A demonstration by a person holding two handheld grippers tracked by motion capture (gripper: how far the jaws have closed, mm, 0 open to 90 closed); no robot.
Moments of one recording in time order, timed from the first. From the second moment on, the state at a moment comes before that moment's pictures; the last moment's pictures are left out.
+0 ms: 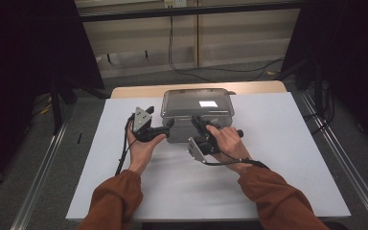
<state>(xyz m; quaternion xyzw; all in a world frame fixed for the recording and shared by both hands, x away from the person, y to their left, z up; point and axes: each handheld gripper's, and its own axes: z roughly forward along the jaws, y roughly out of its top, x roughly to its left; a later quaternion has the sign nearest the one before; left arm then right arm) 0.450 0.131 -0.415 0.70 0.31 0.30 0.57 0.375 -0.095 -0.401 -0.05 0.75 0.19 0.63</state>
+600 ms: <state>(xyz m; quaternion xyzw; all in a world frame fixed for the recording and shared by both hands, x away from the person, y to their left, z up) 0.450 0.131 -0.414 0.71 0.30 0.32 0.56 0.380 -0.122 -0.399 0.04 0.76 0.25 0.60</state>
